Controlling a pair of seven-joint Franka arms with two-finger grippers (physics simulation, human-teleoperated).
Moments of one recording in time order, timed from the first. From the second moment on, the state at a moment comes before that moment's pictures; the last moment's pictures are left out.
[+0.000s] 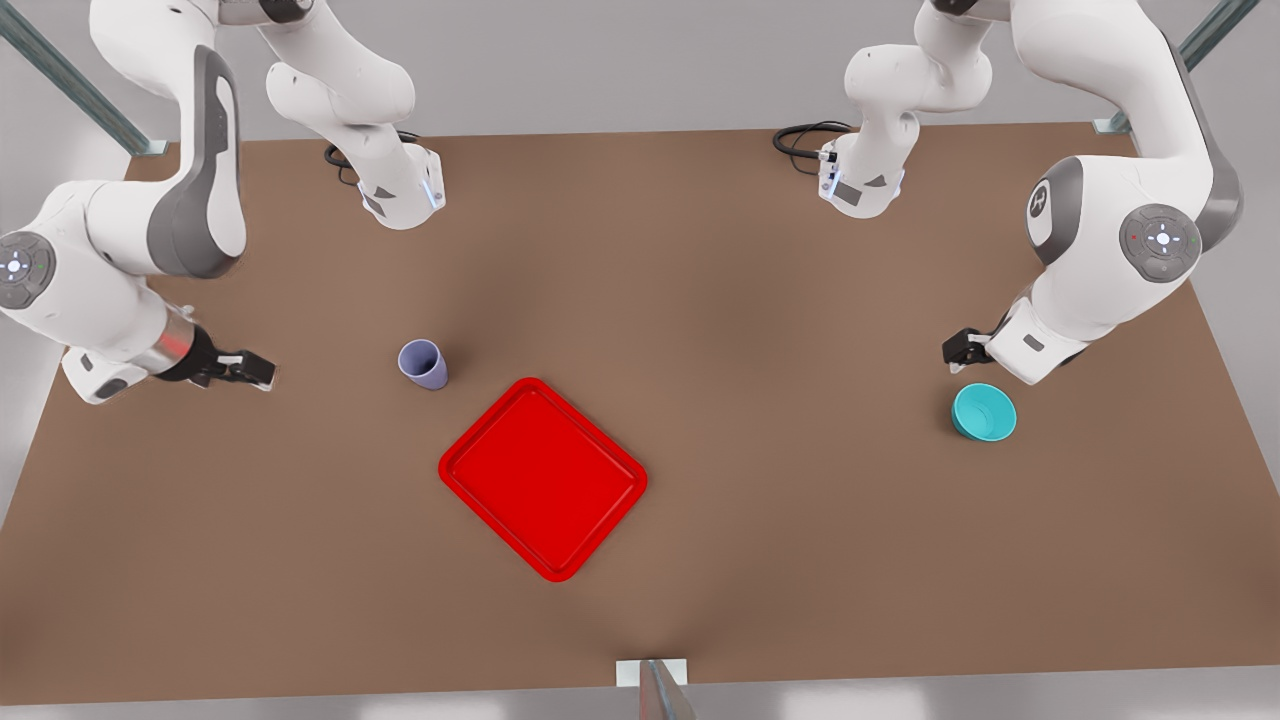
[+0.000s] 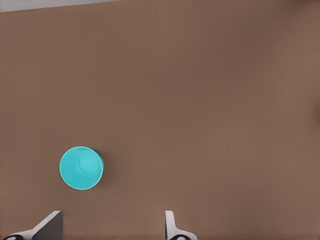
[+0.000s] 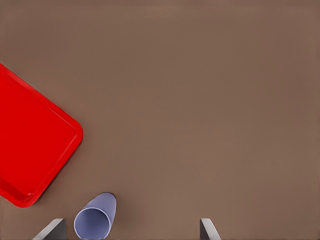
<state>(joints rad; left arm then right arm) -0.10 0.16 -0.01 -1.54 0.04 1.65 -0.05 -0.05 0.11 0.00 -1.65 0.01 1.72 0.03</state>
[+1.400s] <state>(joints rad) 0.33 0.63 0.05 -1.81 -0.25 2.12 0.56 -0.05 0.12 0.01 -1.64 0.02 1.73 0.03</state>
